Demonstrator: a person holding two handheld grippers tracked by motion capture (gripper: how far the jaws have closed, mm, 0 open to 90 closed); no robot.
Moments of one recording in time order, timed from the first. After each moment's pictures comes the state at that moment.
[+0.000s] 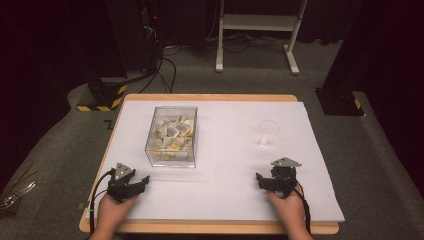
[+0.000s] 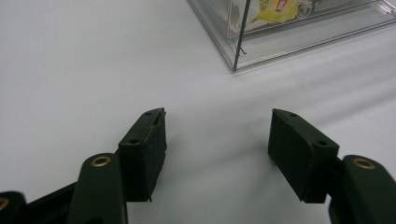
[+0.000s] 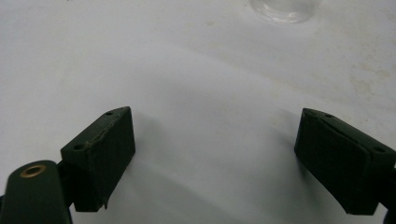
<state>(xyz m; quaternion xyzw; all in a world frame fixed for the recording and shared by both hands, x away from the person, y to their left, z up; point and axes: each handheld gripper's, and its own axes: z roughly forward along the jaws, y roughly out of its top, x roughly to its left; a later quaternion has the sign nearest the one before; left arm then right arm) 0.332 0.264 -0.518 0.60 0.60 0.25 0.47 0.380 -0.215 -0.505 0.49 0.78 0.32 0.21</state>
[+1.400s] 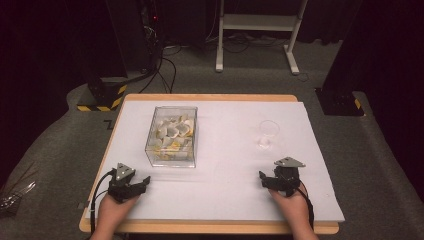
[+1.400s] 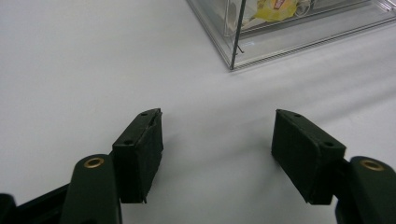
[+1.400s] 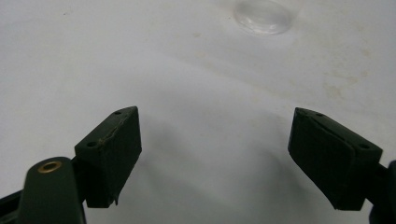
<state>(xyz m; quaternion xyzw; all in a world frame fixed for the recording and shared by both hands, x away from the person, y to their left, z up) 0.331 0.263 -0.518 0.61 0.60 0.25 0.46 0.376 -0.222 -0.497 0.49 0.77 0.33 0.22</state>
